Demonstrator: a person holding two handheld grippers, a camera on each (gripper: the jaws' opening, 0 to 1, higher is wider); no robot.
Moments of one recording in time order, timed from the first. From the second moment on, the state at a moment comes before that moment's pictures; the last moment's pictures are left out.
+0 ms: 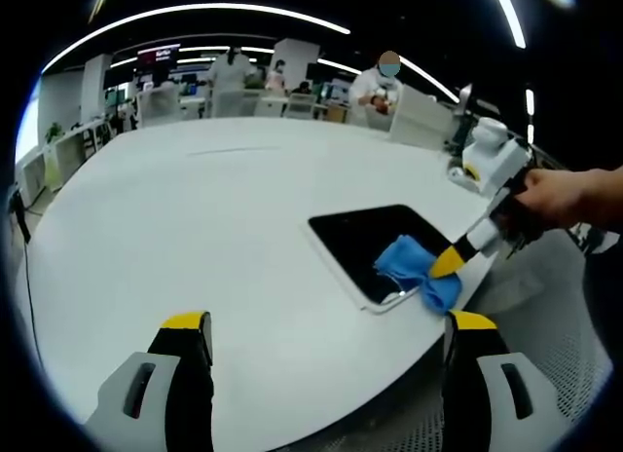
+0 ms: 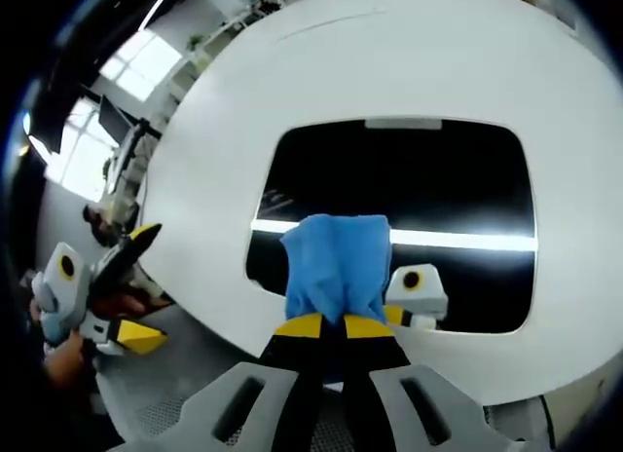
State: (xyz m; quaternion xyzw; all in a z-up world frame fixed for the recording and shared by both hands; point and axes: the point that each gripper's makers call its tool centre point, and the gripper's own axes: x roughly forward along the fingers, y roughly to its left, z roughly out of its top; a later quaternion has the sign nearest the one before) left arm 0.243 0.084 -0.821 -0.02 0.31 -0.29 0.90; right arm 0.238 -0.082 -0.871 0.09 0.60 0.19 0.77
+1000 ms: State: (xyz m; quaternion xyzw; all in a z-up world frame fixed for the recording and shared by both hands) left arm 0.244 0.087 -0.822 -0.02 0.31 -0.28 0.91; right arm 0.266 -0.082 -0.870 0.09 0.59 0.19 0.78
